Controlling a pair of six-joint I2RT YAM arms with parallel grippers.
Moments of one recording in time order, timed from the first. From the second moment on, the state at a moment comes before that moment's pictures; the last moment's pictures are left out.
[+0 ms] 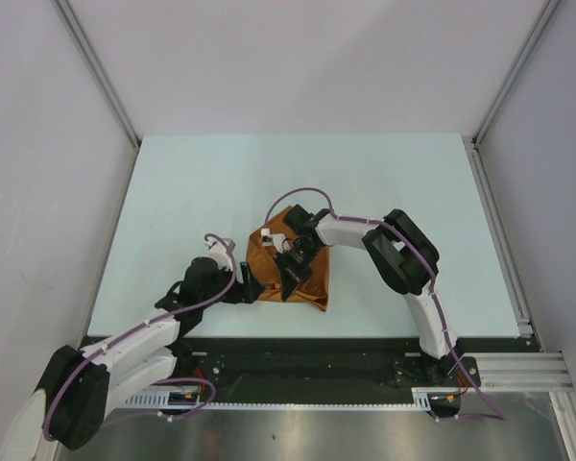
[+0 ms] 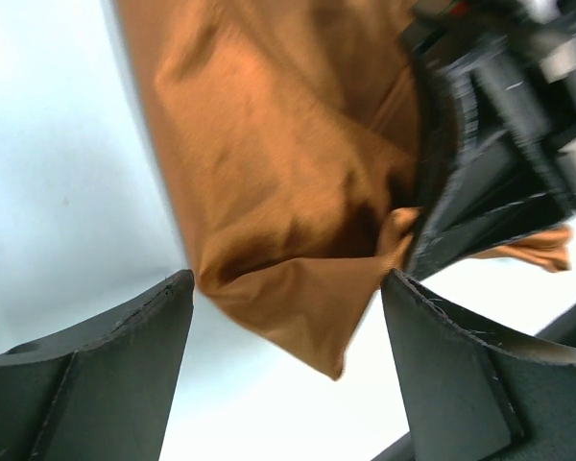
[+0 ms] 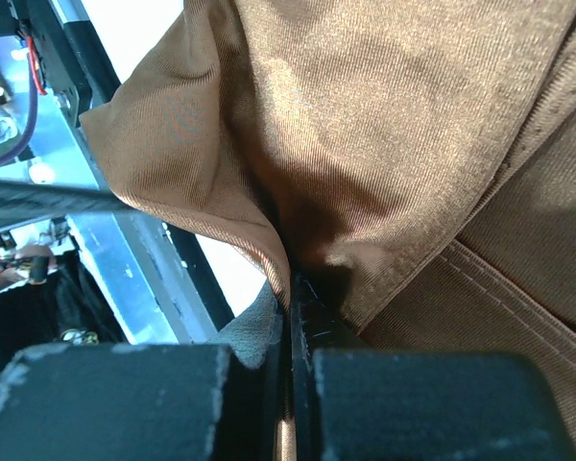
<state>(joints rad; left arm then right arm) -0.49 0.88 0.20 0.11 0.16 -0.48 0.78 2.18 1.46 -0.65 -0.83 0.01</state>
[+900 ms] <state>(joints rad) -0.49 1.11 0.27 0.12 0.09 -0.53 0.74 2.23 1.53 -0.72 -0.89 0.01</state>
